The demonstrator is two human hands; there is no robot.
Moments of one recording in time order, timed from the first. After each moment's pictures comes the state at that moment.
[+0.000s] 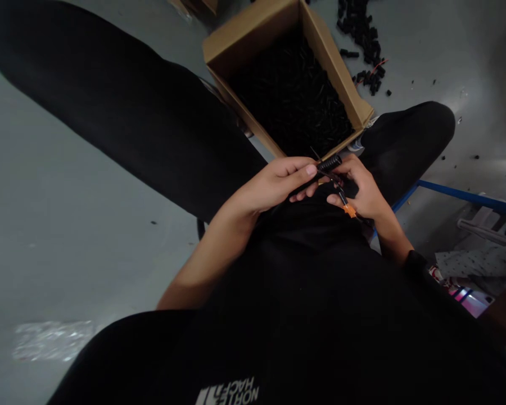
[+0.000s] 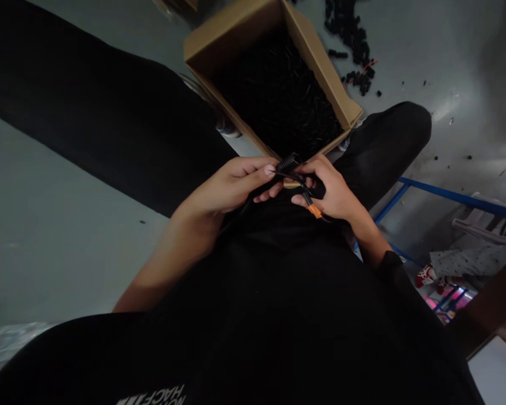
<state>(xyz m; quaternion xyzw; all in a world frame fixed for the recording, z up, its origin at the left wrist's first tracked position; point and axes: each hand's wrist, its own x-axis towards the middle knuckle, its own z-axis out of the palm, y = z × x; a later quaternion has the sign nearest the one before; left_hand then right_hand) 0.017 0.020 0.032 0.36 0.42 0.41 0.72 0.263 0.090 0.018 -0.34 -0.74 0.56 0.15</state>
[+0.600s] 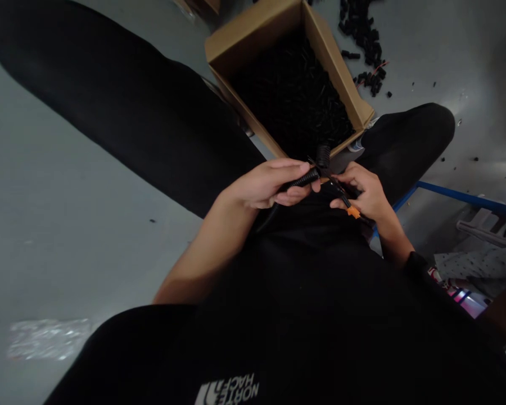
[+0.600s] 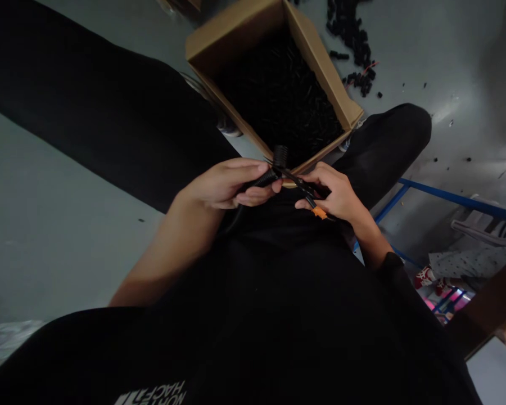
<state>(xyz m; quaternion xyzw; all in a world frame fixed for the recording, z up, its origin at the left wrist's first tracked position) 0.006 0.020 0.023 0.20 0.30 0.36 0.86 0.273 0.092 0.020 -0.31 -0.76 0.54 0.17</state>
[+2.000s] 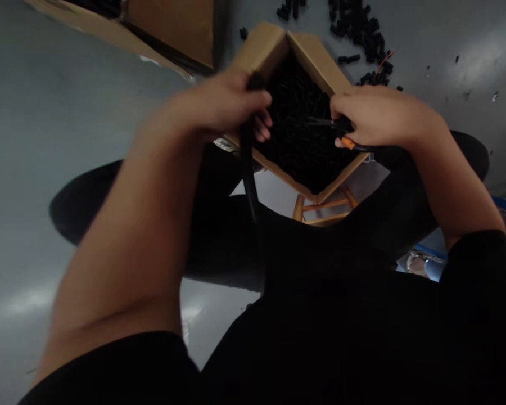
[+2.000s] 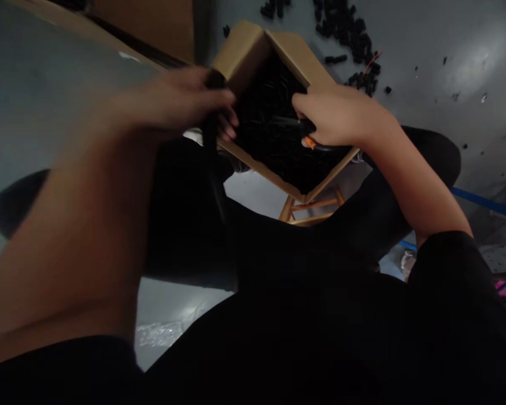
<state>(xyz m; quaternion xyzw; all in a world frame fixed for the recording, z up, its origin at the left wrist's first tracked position) -0.124 0.230 -0.057 0.38 0.65 0.16 0.64 0.188 0.340 -0.032 -0.25 -0.89 0.37 -0.08</state>
